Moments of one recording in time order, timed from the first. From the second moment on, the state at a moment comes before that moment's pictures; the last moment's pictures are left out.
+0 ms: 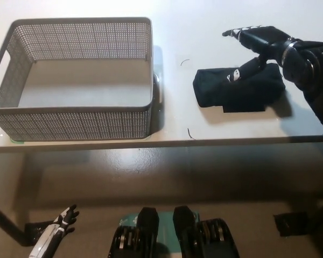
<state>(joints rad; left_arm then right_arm) 0.00 0.27 0.01 0.33 0.06 -0.14 -0.17 -1.10 -0.41 0.52 0.68 -0.69 0.03 0.44</state>
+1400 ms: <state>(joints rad) 0.01 0.27 0.00 0.32 0.08 -0.16 -0.17 -1.17 -0.22 0.60 1.33 -0.70 -0.07 0.19</state>
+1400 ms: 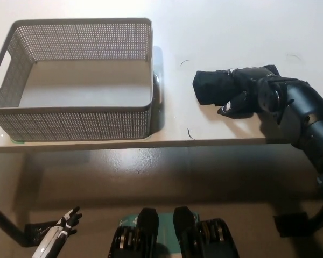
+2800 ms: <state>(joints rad) 0.01 0.28 -0.01 0.31 0.10 -0.16 -0.17 -1.11 -0.23 0.55 1.26 -0.69 -0.27 -0.35</state>
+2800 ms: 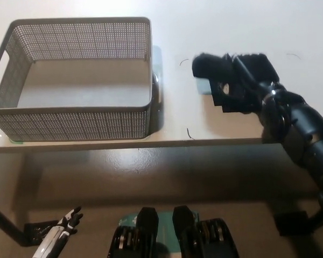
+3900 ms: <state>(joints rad) 0.02 0.29 -0.06 0.33 0.13 -0.15 -0.21 -1.35 0.11 0.48 1.05 -0.68 -0.23 -0.30</state>
